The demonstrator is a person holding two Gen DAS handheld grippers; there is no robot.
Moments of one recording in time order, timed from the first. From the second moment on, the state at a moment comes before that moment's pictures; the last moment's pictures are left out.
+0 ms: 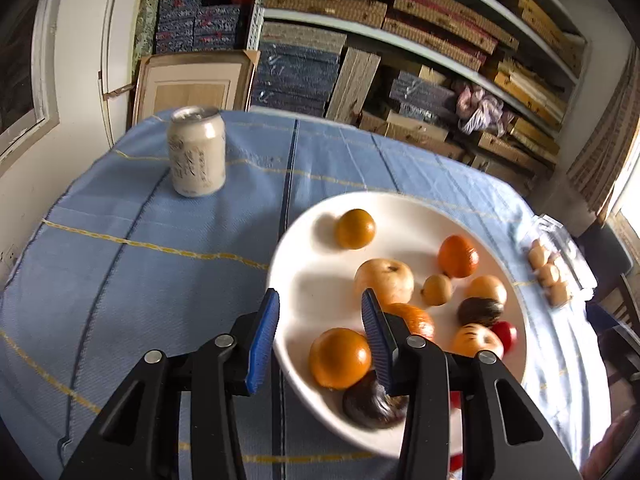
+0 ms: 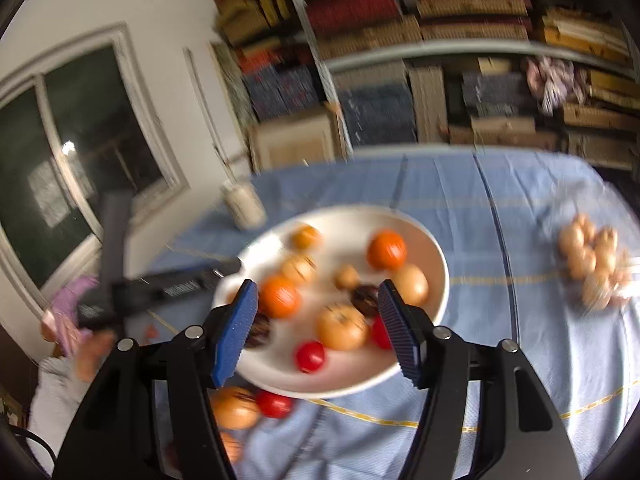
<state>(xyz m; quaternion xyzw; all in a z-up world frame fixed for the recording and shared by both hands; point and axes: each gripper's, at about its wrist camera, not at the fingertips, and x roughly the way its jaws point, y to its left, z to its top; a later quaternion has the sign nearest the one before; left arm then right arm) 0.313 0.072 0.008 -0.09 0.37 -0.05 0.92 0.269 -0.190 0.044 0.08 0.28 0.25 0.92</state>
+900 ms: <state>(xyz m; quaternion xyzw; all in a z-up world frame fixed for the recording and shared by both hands) 0.202 -0.009 -0.026 0.08 0.38 -0.07 0.92 0.192 -0.263 -0.007 0.18 0.30 0.19 0.92</state>
